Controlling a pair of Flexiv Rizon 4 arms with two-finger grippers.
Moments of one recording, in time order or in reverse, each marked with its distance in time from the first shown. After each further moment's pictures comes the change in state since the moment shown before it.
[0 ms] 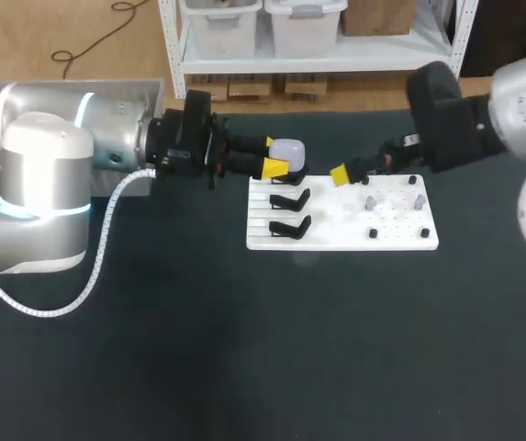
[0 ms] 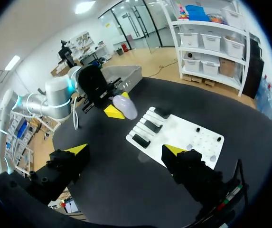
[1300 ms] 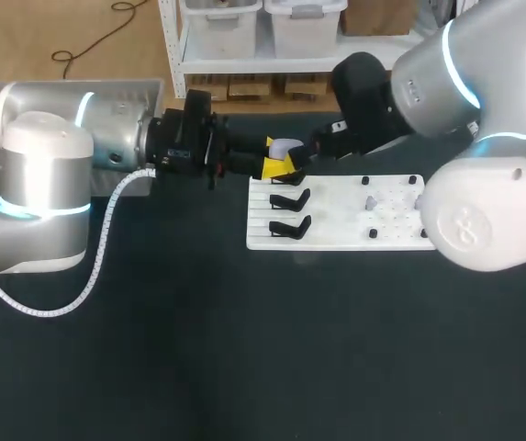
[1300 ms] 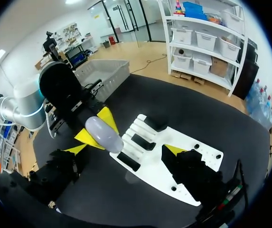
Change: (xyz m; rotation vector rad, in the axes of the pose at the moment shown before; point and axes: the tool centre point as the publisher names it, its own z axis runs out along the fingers) left arm 0.000 0.000 0.000 0.000 0.001 0.000; right arm -0.038 -0.025 0.071 0.152 0.066 0.007
